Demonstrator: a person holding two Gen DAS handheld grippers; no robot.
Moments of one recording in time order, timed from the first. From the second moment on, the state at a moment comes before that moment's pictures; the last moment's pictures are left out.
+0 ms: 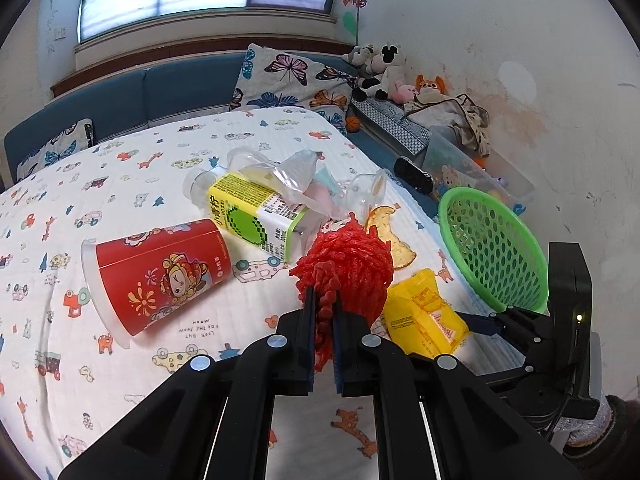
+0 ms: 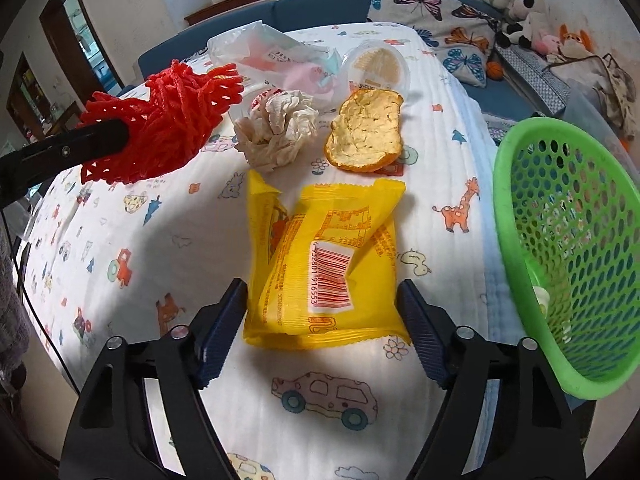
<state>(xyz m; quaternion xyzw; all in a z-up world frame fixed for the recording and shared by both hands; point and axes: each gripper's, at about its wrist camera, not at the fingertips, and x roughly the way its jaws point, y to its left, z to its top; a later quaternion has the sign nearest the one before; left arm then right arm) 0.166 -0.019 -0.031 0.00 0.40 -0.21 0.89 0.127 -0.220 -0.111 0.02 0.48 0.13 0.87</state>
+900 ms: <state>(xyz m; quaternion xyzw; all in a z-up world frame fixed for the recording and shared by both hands) 0.159 -0.079 -0.005 0.03 0.38 -0.25 0.89 0.095 -0.277 -0.083 0.06 0.45 0.12 0.88</state>
